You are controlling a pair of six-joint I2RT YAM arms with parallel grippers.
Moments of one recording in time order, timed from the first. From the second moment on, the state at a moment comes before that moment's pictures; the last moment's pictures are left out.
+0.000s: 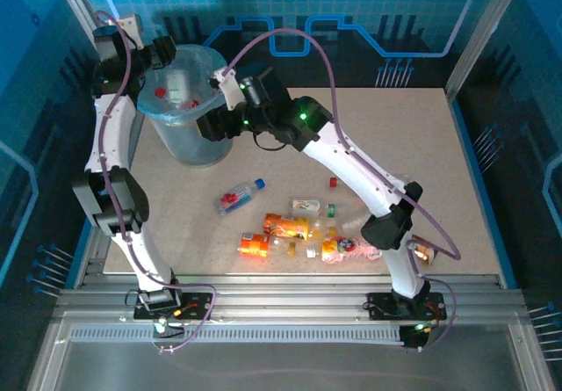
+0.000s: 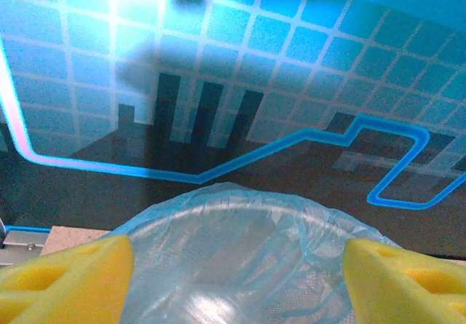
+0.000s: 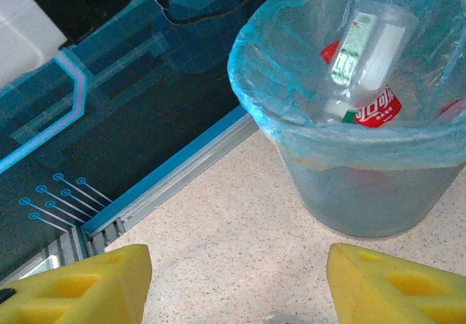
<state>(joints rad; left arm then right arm) 0.24 1.91 1.96 -0.30 0.30 -0.22 0.89 2.08 2.47 -0.84 -0.17 0.25</state>
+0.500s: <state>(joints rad) 0.24 1.91 1.93 -0.28 0.30 -0.21 0.87 2.09 2.47 -0.85 -0.19 0.25</state>
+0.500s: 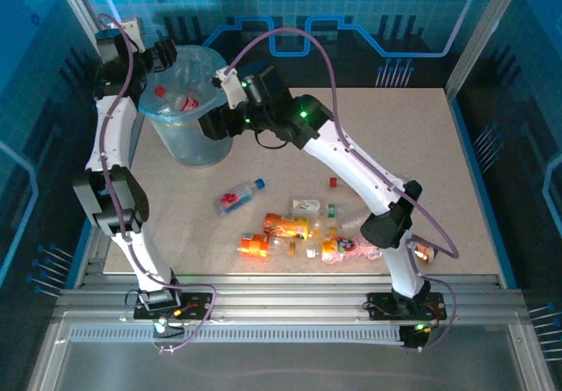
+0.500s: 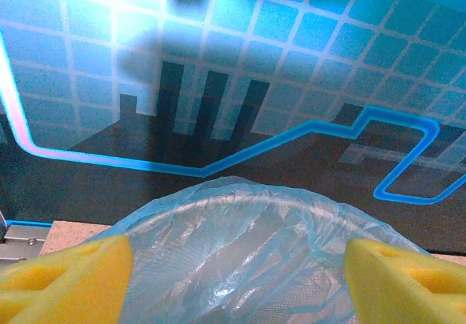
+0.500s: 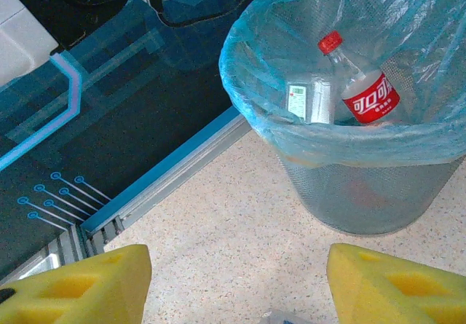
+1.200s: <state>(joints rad) -0.10 1.59 1.88 -0.36 0.23 -0.05 0.85 1.86 2.18 -0.93 -0.10 0.25</state>
